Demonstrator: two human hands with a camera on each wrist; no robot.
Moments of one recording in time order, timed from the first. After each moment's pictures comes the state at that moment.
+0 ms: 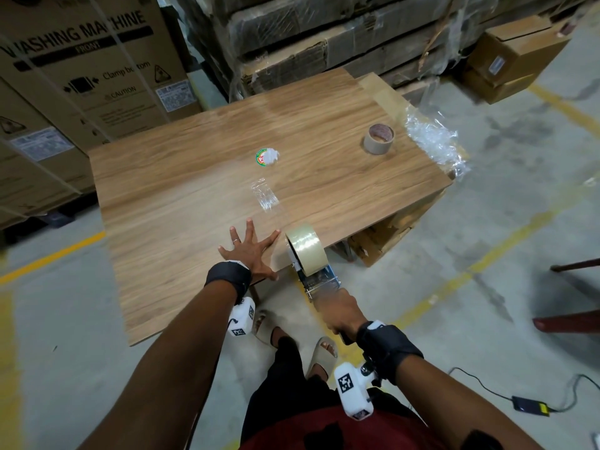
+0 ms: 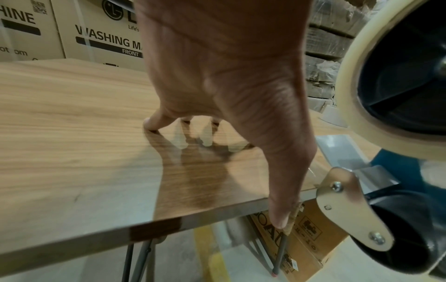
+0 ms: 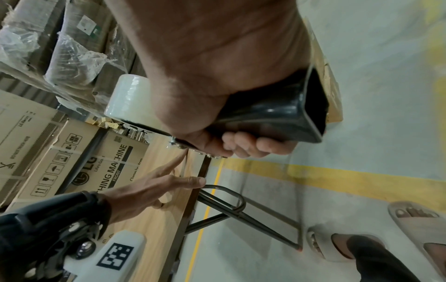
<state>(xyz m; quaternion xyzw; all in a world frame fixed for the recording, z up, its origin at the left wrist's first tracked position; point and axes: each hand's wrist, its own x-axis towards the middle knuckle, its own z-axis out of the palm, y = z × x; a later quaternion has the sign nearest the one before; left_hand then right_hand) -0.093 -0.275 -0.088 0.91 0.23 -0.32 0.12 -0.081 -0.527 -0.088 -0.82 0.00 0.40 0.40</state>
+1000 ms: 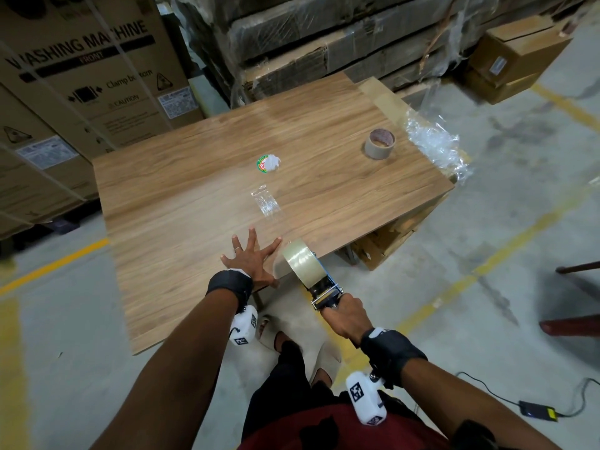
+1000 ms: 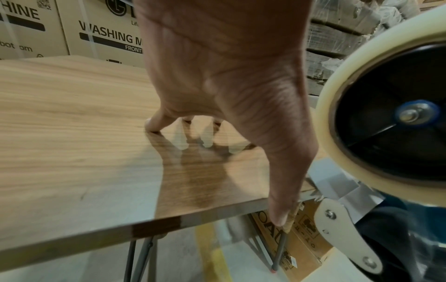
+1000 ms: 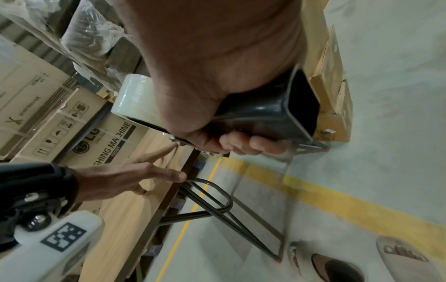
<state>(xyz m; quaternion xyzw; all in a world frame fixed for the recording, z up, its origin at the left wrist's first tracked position) -0.094 -0.272 -0.090 0.91 0.23 -0.32 0.14 -0.070 -0.530 -0.092 -0.87 -0.05 0.39 0.29</state>
